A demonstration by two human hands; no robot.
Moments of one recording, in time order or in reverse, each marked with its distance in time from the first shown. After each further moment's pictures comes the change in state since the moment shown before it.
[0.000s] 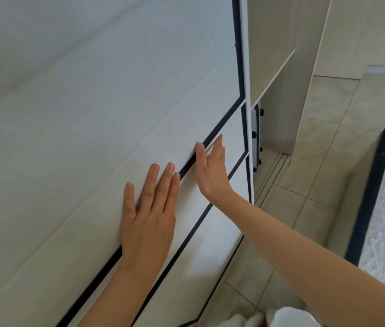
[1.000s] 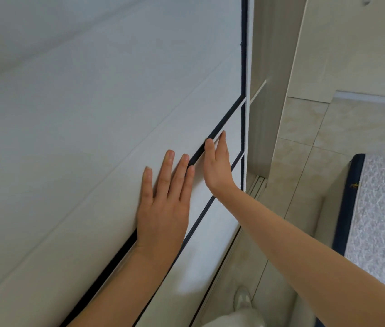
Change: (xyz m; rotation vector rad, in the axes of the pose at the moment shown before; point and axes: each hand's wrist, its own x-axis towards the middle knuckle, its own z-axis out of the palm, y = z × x) left_hand 0.173 0.093 0.018 -0.093 -0.034 0.091; right_hand 0.155 -0.002 -0.102 0.001 0.142 0.004
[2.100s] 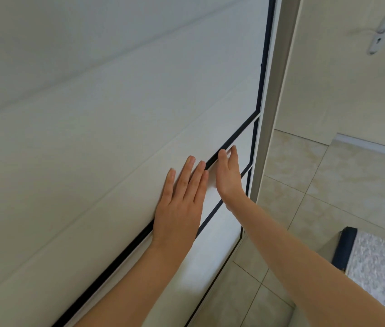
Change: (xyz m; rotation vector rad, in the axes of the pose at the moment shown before) left_hand 0.301 0.133 0.044 -0.095 0.018 -0.043; right_hand 0.289 -0.024 -0.151 0.006 0.008 0.102
